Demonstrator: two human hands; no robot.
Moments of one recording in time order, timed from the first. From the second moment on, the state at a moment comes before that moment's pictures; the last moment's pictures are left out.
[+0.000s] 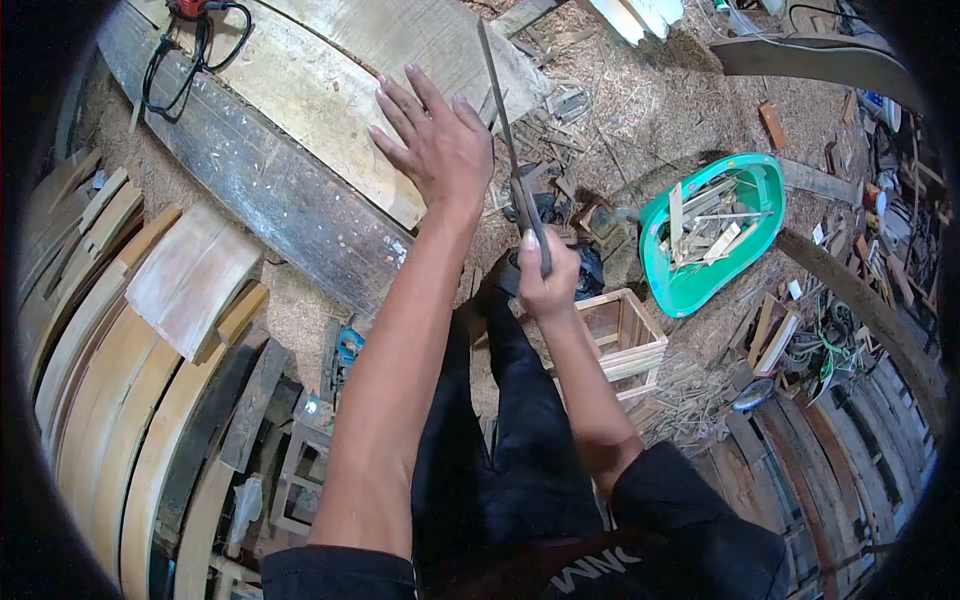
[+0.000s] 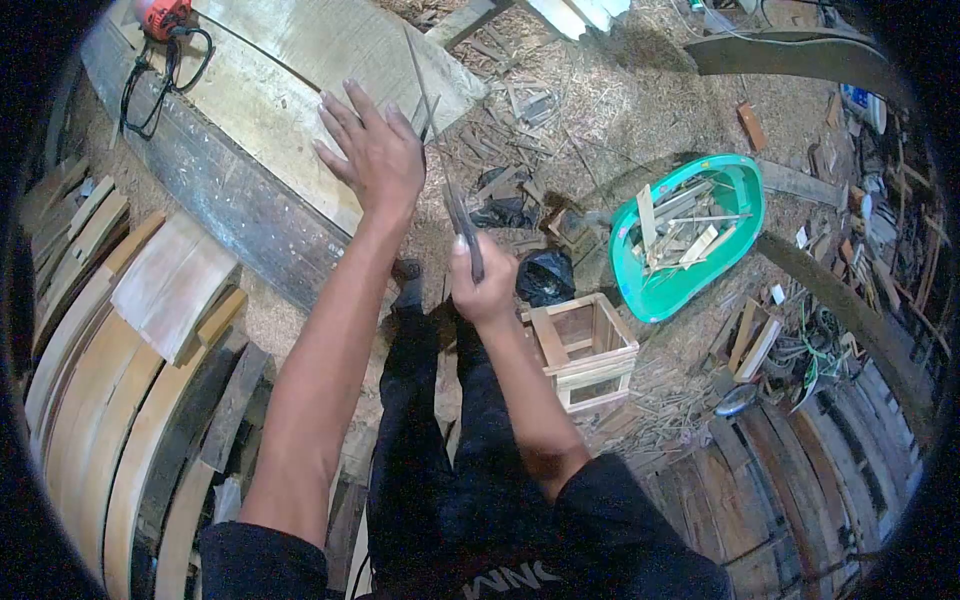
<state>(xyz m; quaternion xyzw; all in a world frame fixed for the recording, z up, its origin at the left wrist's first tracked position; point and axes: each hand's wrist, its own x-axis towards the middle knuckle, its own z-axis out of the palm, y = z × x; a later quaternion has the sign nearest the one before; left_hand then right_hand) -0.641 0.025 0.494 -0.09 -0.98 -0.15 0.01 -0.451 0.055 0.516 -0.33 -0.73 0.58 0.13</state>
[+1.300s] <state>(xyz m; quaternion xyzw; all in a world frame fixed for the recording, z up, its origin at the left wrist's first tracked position) -0.641 0.025 0.495 -0.09 -0.98 -0.17 -0.01 -0.464 0.060 0.521 -0.33 -0.74 0.58 0.12</state>
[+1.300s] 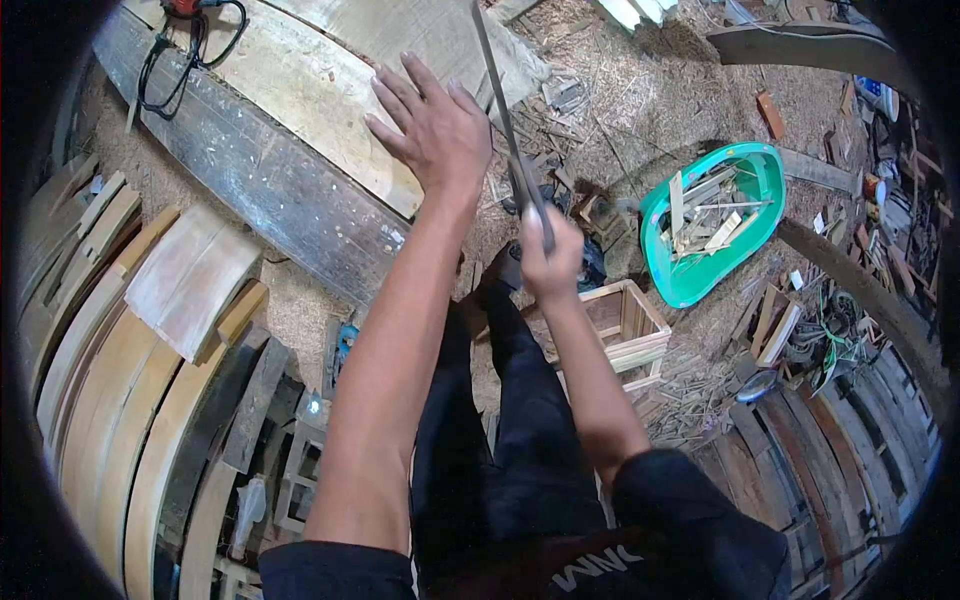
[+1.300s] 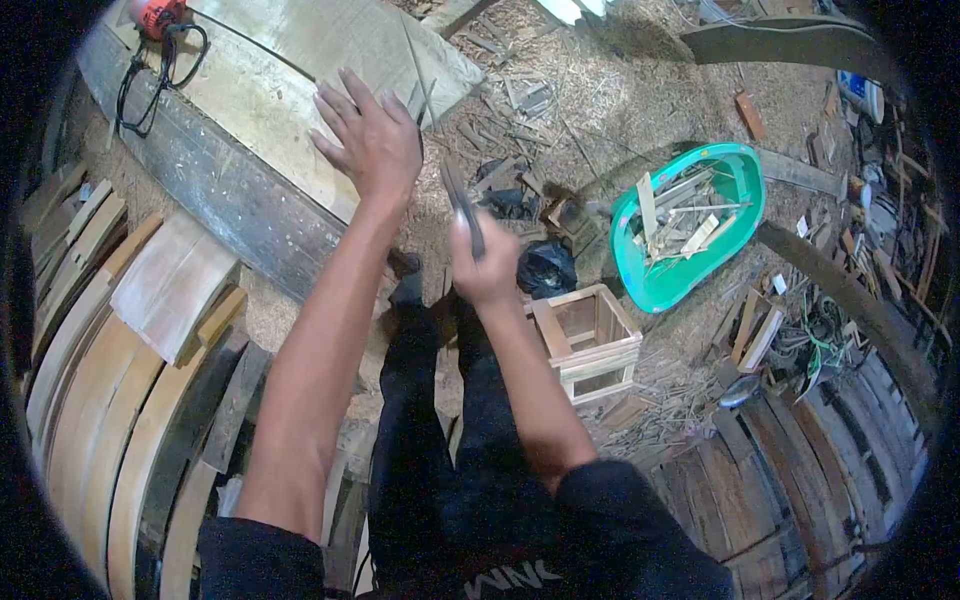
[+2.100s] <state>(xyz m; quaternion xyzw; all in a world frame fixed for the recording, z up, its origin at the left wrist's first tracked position) -0.642 0.026 0.494 -0.10 -0.98 -0.15 0.01 -0.474 0.054 0.520 -0.36 -0.72 0.58 0.12</state>
